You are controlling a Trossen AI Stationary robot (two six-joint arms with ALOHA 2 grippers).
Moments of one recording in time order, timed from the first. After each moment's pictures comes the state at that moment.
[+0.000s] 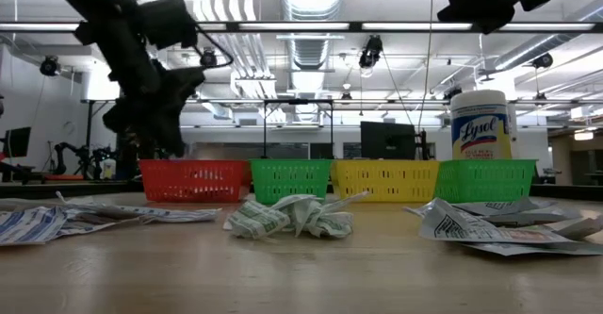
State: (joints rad) left arm 0.31 1.12 0.61 -0.47 -0.04 -0.76; right arm 0.47 0.89 0.57 -0.10 0.57 0.16
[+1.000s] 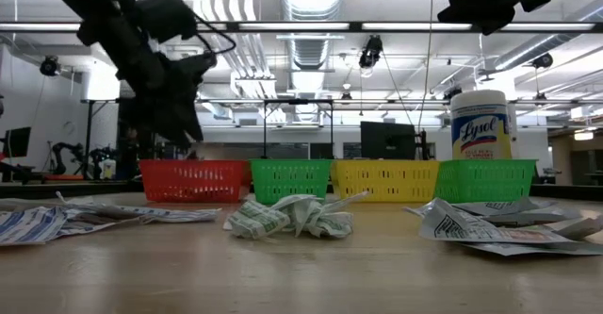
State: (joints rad) left arm 0.32 1.09 0.63 -0.39 -0.05 -0.62; right arm 0.47 0.89 0.57 -0.10 0.57 0.17
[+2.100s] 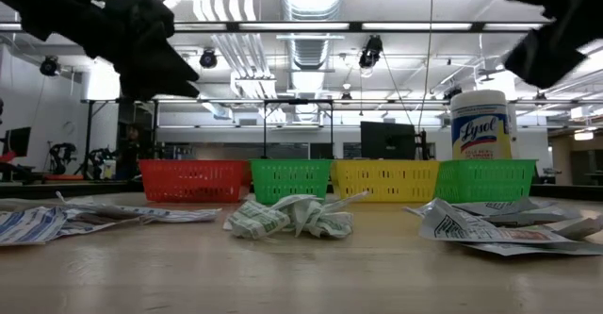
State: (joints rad) left arm 0.06 0.76 0.40 -0.05 -0.09 -0.43; right arm 0.47 0.89 0.57 -0.47 0.11 0.68
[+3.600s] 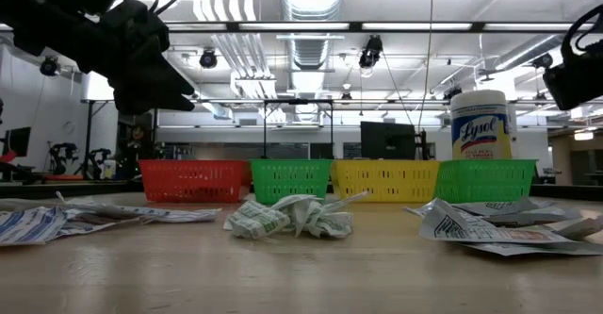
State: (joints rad) left arm 0.06 0.75 0.33 0.02 -0.09 -0.47; right arm 0.59 1.19 0.57 -0.73 -0.05 1.41
